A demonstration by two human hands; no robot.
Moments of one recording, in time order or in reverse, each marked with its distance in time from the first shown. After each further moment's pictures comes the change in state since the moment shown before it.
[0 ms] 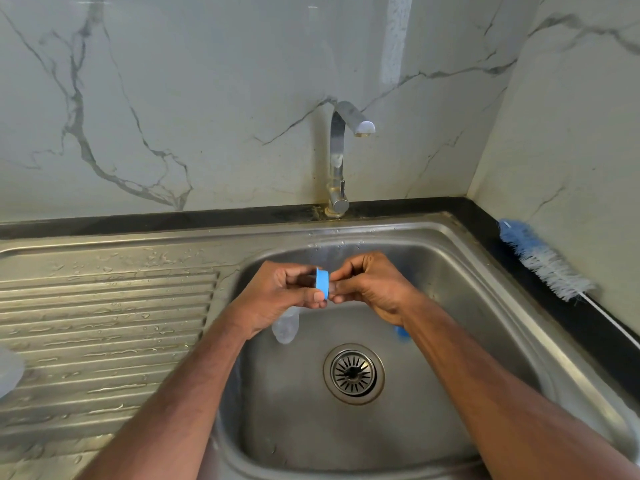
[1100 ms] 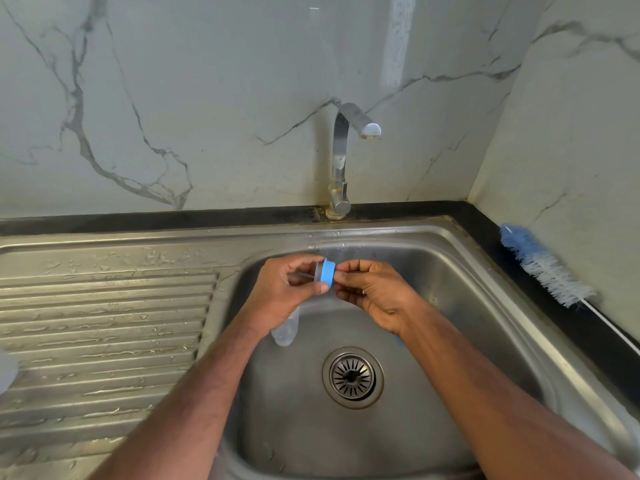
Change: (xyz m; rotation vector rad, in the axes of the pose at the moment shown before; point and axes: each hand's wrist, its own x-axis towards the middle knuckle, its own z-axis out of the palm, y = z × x) left_hand 0.013 -0.010 0.007 0.164 0.217 0.136; right_hand 0.005 0.009 0.005 0.282 0.126 0.107
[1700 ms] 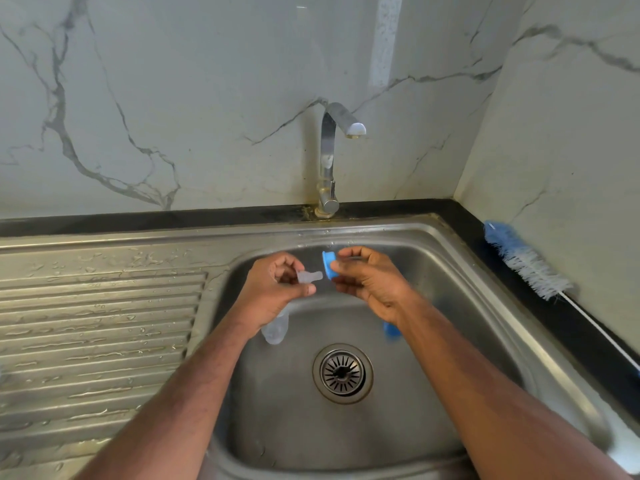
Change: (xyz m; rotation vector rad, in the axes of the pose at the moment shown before) left_hand 0.003 -0.006 0.000 0.072 0.044 -0.104; right_hand 0.009 -0.001 -0.018 -0.049 0.022 -0.096
